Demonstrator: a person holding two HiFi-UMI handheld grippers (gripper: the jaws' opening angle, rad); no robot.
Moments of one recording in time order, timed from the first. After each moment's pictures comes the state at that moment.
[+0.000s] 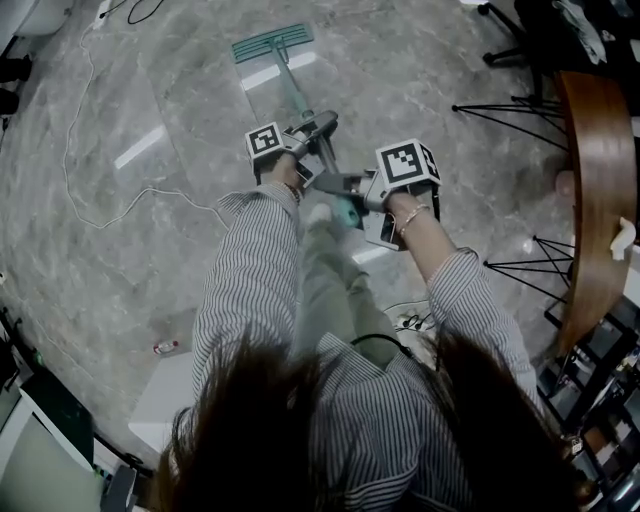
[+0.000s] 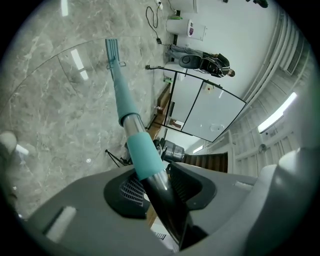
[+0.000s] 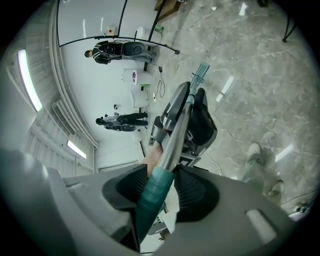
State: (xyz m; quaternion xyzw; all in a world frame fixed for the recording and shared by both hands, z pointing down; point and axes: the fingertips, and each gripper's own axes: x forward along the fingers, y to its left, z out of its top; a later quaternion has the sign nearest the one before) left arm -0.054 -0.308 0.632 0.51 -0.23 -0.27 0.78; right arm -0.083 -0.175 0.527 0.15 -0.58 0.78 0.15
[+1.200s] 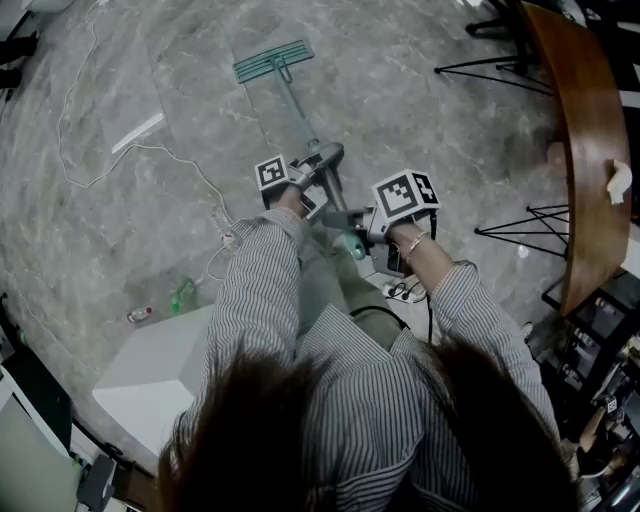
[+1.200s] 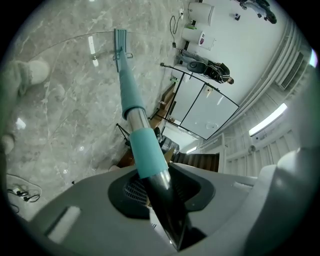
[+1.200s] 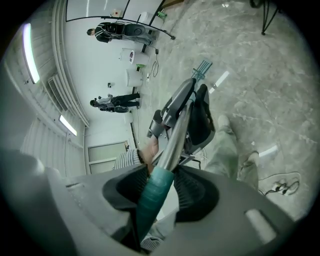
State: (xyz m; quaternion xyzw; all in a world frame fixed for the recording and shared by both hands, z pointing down) left arm 0.054 -0.028 0.621 0.47 -0.19 -0.32 0.80; right arm 0.027 0.110 0.521 0.12 -0.60 0.75 0.25
